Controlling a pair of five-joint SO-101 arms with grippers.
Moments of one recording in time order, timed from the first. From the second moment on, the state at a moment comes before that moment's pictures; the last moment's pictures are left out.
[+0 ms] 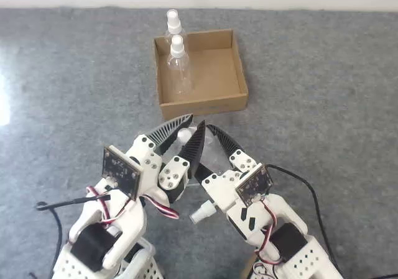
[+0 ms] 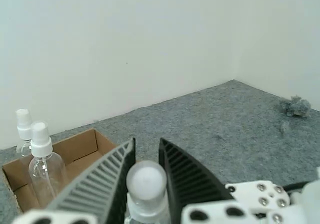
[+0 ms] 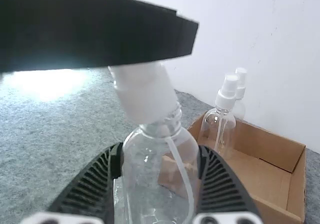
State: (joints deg) left arm 29.6 -91.5 67.5 44.5 6.3; right arm -42.5 -102.7 95.1 20.7 5.5
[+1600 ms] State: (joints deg) left arm 27.3 -91.6 59.4 52.5 6.9; right arm -39.7 -102.7 94.9 26.9 10.7
